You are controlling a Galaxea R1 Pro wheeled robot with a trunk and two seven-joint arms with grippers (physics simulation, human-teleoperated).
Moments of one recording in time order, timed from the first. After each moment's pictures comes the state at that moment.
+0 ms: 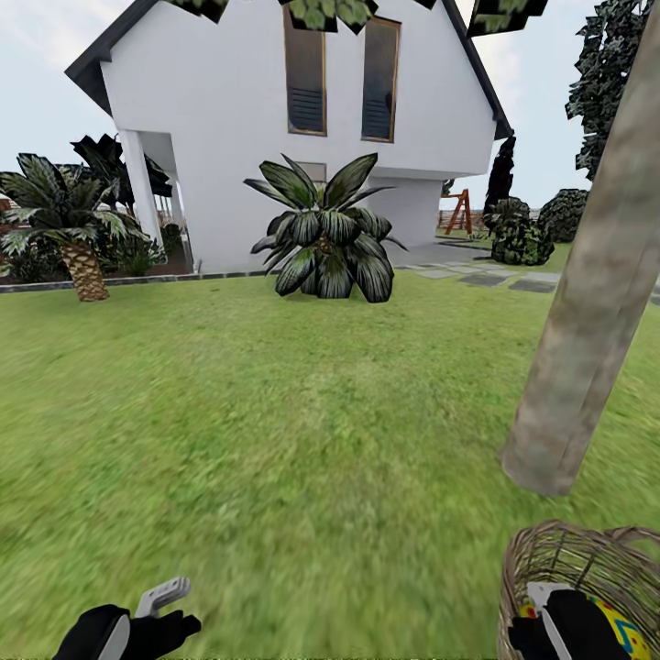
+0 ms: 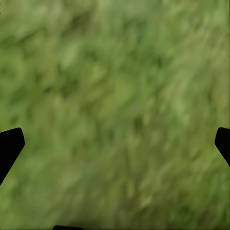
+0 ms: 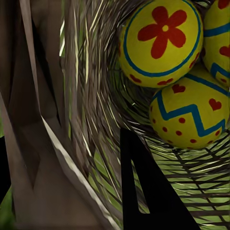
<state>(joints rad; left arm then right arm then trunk) -0.25 0.13 0.17 -0.87 0.25 0.78 -0.11 -0.19 -0.19 -0.11 -1.09 0.01 0.96 0.01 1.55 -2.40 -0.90</state>
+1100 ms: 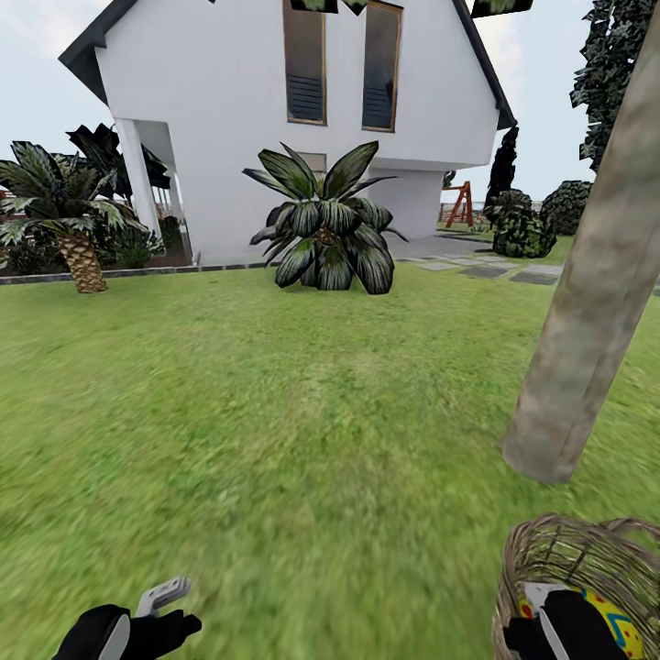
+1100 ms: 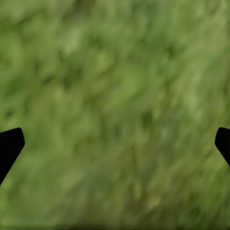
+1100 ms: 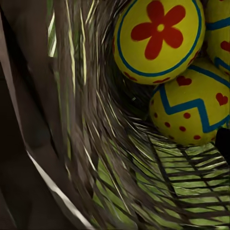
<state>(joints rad) -0.25 0.13 0.17 -0.87 0.25 0.78 -0.11 -0.19 -0.18 -0.11 -1.09 0.01 0.96 0.01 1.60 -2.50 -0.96</state>
